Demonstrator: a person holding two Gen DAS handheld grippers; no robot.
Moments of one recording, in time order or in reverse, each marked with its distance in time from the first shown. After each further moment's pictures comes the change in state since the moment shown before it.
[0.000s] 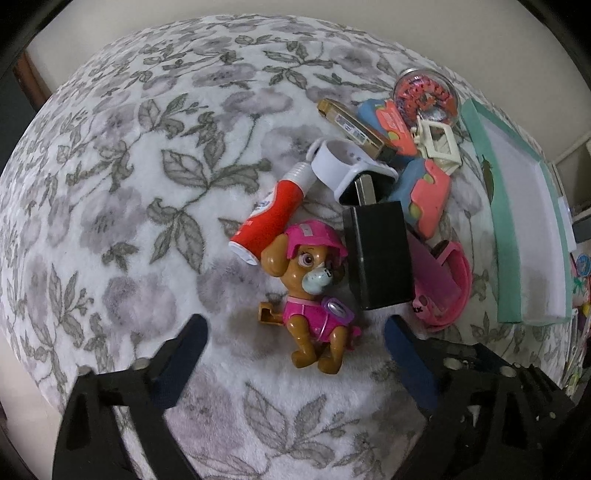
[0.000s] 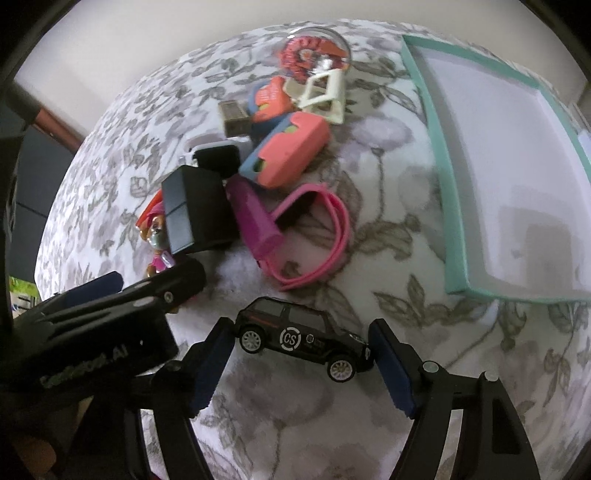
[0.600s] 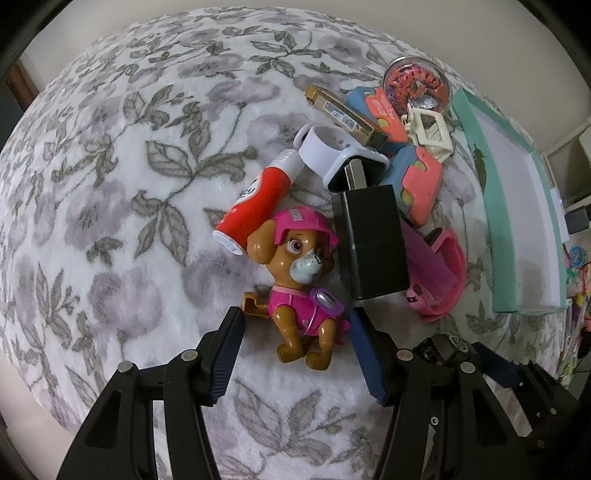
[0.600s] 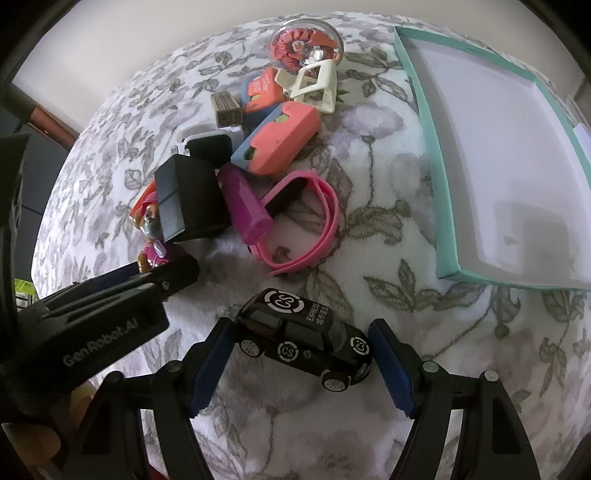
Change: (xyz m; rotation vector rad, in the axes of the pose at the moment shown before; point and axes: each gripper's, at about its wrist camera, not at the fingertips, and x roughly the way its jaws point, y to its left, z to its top) left arm 0.004 0.001 -0.002 0.001 0.033 -0.054; right arm -0.003 -0.003 -0.004 0.006 0.036 -0.024
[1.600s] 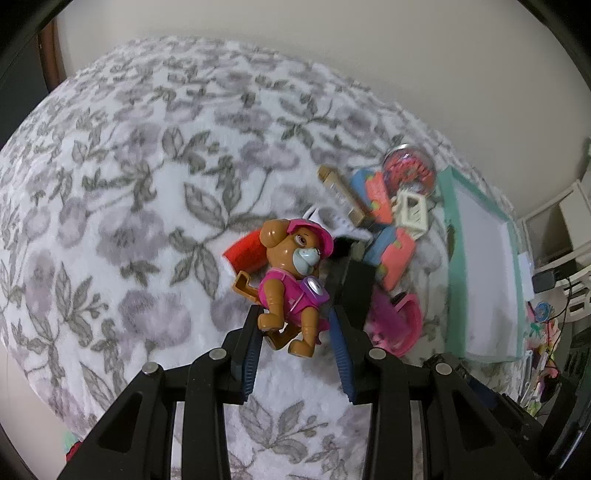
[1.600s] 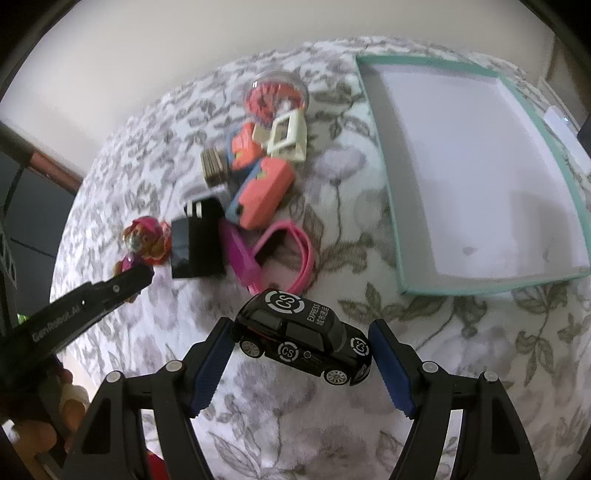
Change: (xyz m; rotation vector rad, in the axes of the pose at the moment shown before) left arm -0.067 0.030 0.009 -0.129 -0.167 -0.093; right arm -0.048 -0.026 0.008 0.116 -0.108 0.049
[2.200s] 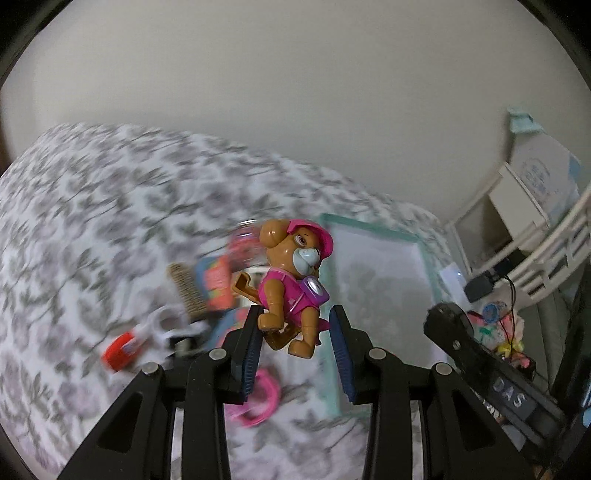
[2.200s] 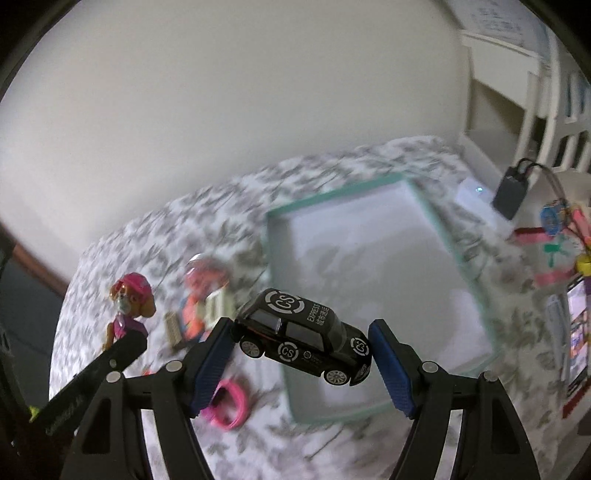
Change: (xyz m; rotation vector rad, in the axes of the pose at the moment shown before) left arm -0.027 -0.142 0.041 0.221 -0.148 -0.178; right arm -0.096 -0.068 0.076 0.185 -0.333 -0.128
